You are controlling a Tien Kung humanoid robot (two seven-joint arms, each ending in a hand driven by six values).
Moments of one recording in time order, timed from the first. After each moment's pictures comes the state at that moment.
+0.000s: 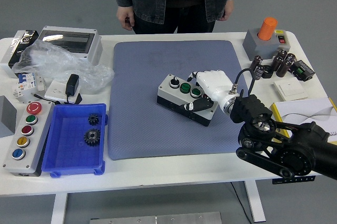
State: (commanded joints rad) left arm -0.02 0.23 -0.36 -0.21 0.29 0.18 0.07; right arm 0.74 -0.36 0.29 1.27 -1.85 -0.33 -0.40
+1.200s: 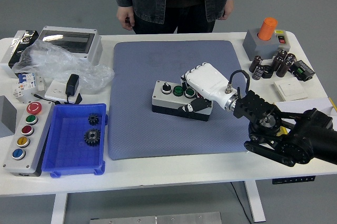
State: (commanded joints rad) left arm -0.03 0.23 -0.34 -0.22 0.28 0.18 0.08; right arm 0.86 -0.35 0.09 1.06 -1.93 -0.51 -0.11
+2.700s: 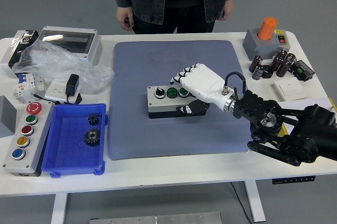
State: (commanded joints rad) left arm -0.03 0.23 -0.33 -0.22 0.28 0.17 0.08; right arm 0.89 -0.38 0.06 1.13 -2.04 -0.49 -0.11
